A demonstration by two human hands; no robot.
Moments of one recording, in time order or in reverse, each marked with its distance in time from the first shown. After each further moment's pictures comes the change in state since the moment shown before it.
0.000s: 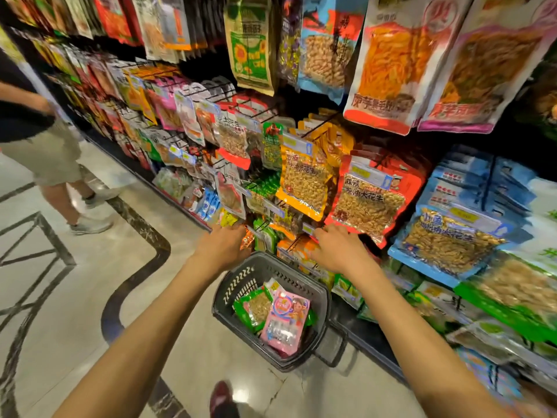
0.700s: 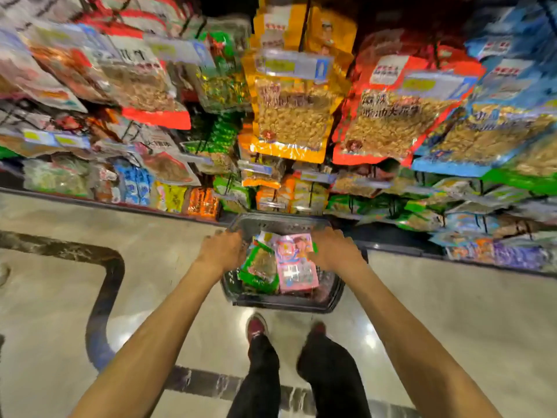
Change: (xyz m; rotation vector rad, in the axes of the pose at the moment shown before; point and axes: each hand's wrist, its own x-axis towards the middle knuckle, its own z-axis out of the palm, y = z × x) left_hand 0.208 -0.116 0.136 0.088 -0.340 0.419; right_hand 0.140 -0.099 0.150 0.288 -0.286 0.476
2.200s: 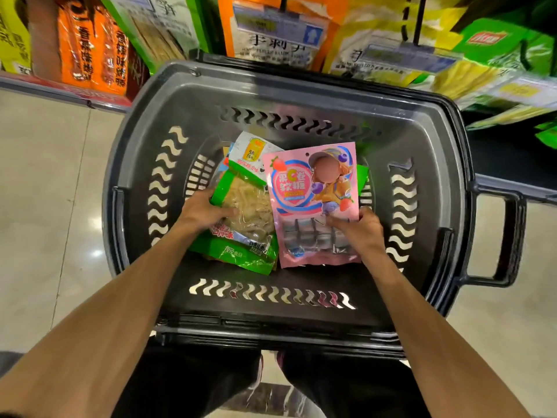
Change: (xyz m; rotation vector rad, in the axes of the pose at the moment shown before) left_hand 0.375 -0.055 0.444 -0.918 -0.184 -0.358; right_hand 0.372 0.109 0.443 1.017 0.144 0.647
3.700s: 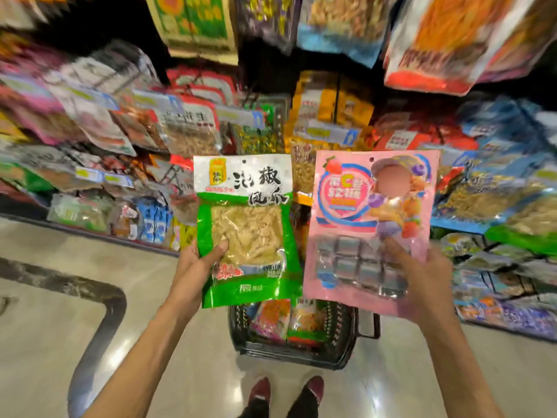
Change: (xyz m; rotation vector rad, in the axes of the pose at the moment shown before) left_hand -0.581 0.189 -0.306 -0.953 0.191 0.612; right_hand -0.561 -0.266 -0.397 0.812 0.114 -0.630
